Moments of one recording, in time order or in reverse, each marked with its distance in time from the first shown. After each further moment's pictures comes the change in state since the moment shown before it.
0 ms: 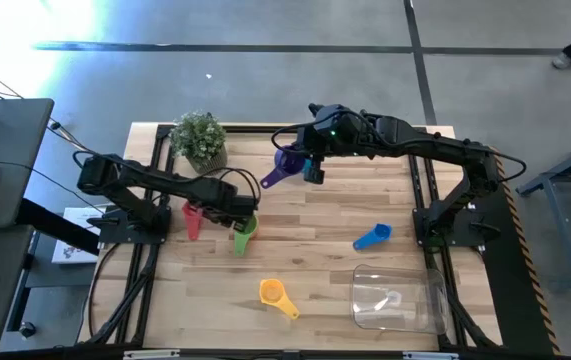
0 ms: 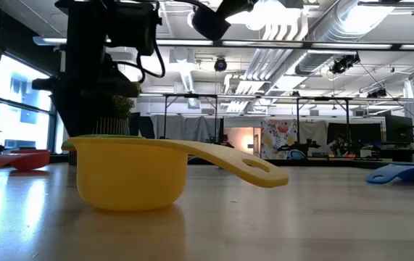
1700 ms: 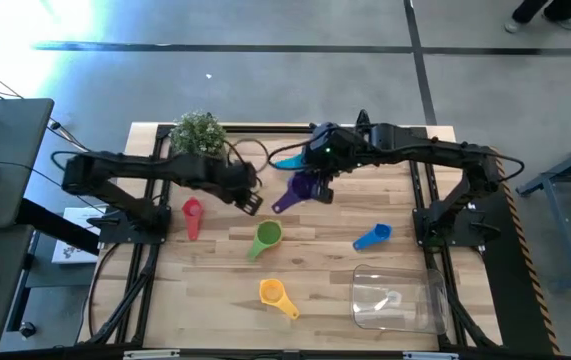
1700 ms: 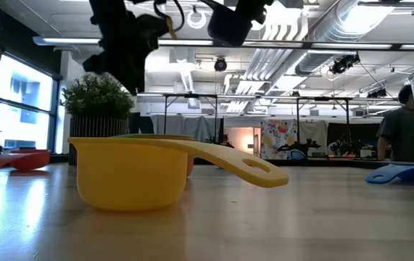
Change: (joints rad) left arm 0.124 -0.150 0.157 0.137 0.021 0.334; right arm 0.064 0.012 -0.003 -0.236 -0.114 0.237
